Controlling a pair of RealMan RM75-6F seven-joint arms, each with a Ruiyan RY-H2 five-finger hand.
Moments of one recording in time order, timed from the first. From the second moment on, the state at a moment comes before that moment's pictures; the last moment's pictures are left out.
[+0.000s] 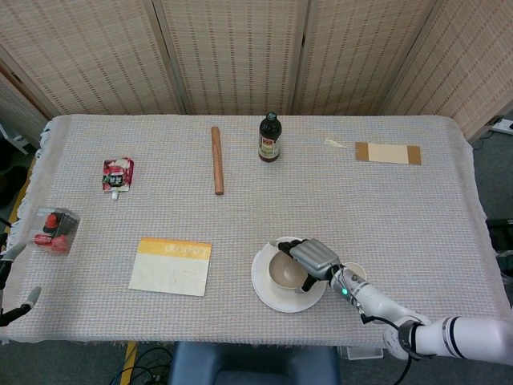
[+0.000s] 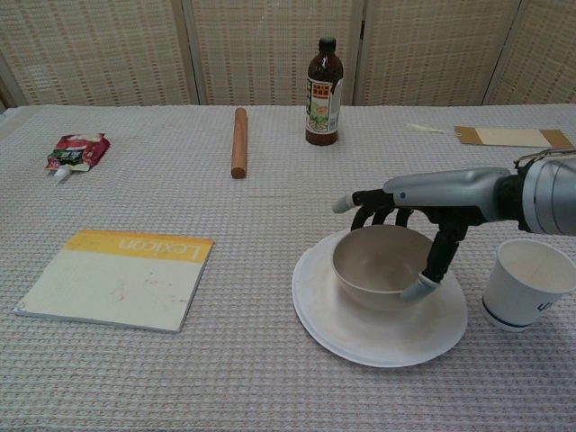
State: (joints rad) left arm -0.01 -1.07 -0.06 -1.63 1.53 1.63 0.00; right arm 0.88 -1.31 0.02 -1.75 -1.01 0.68 -0.21
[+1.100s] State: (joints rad) left arm -0.01 -1.08 -0.07 -1.62 1.54 1.63 0.02; right arm 0.87 -1.22 0.02 -1.79 -1.06 0.65 -0.15
